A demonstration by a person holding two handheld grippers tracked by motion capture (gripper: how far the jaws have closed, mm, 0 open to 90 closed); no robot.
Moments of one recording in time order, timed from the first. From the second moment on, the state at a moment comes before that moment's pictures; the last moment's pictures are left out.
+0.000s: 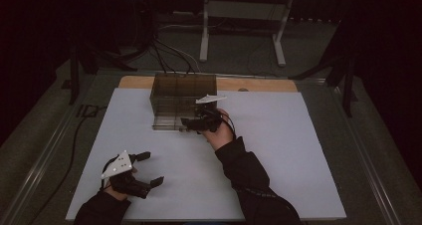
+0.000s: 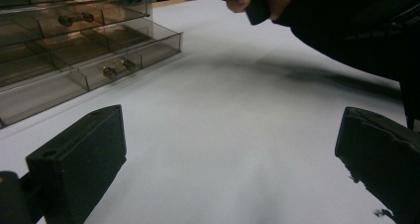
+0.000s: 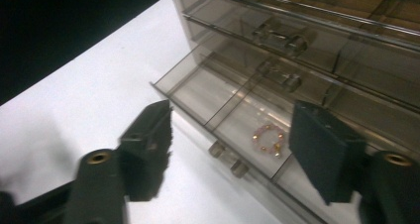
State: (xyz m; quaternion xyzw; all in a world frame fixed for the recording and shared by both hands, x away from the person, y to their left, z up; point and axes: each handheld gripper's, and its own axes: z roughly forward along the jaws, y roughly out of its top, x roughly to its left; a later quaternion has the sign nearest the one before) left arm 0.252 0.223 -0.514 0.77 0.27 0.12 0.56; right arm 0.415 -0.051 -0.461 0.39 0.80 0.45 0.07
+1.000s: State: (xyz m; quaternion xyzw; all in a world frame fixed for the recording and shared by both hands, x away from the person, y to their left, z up) left arm 0.252 0.222 -0.514 0.77 0.27 0.13 0.56; right arm 0.393 -0.075 -0.449 0.32 0.82 0.47 0.04
